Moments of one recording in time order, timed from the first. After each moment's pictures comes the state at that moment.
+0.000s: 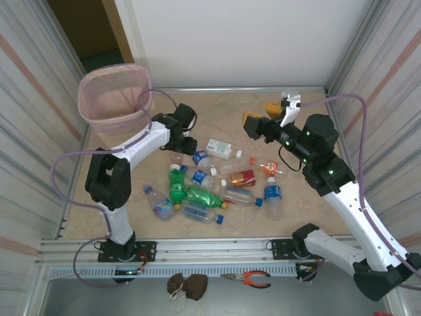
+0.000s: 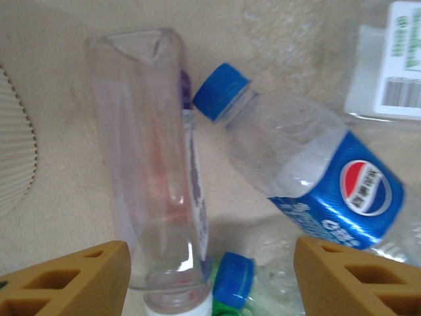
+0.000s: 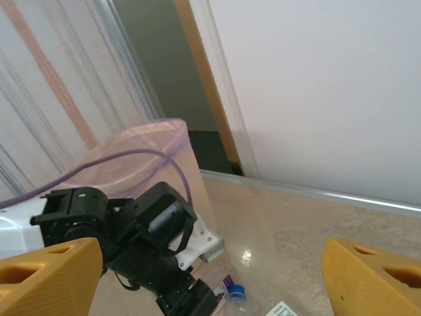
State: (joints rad) left arm -0.50 1.84 1.48 -0.89 -0.11 -0.23; right arm 0.50 0.93 1.12 -0.21 -0.17 0.32
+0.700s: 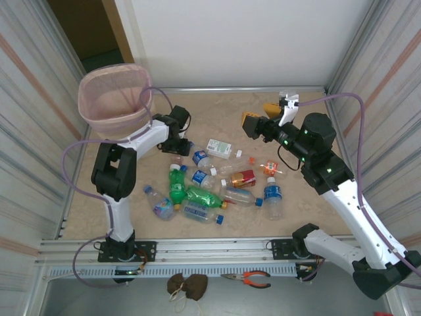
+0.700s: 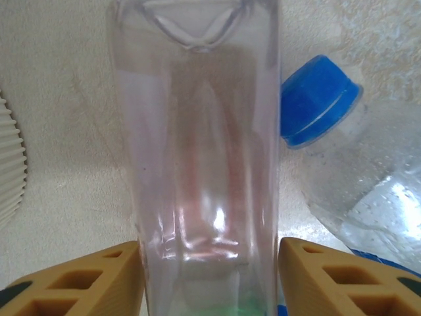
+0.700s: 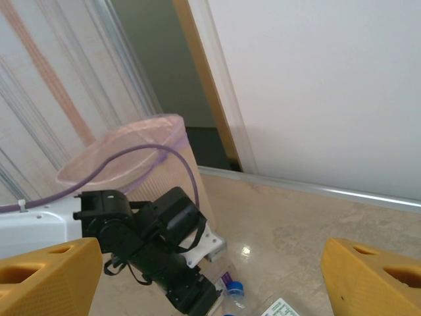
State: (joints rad) left arm -0.43 1.95 1.48 -0.86 -0.08 -0.21; right arm 0.50 0.94 1.12 -0.21 -0.17 0.32
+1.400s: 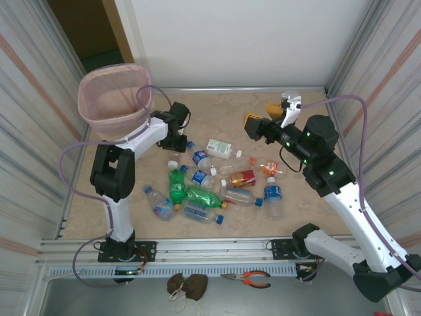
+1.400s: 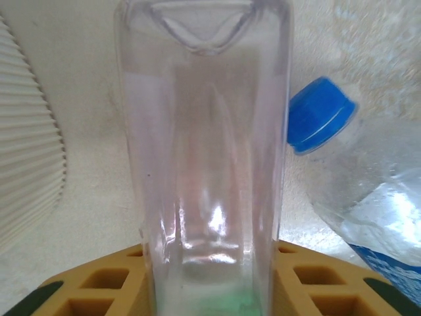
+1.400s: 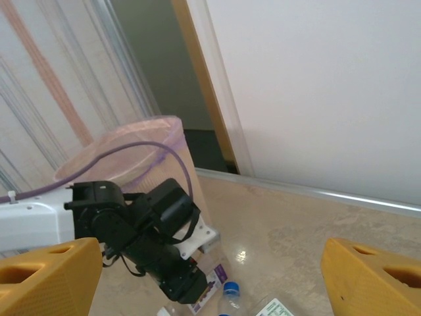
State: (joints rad) left arm -0.43 1.93 1.54 -0.91 -0.12 -0.20; right arm 0.49 0.92 1.11 -0.21 -0.17 0.30
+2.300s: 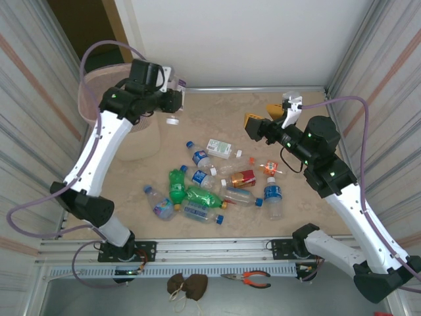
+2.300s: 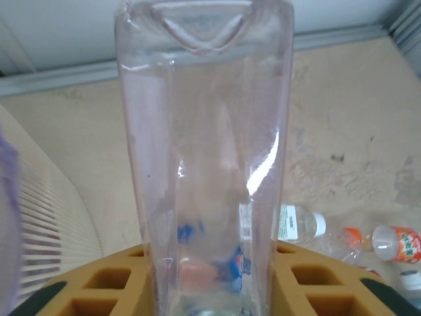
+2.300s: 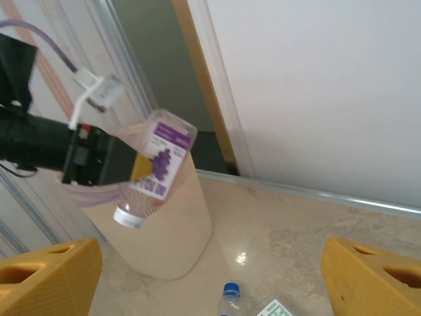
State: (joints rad) left arm -0.41 1.61 1.96 -1.03 0.03 -0.18; right arm 0.49 0.91 1.11 -0.21 -0.17 0.30
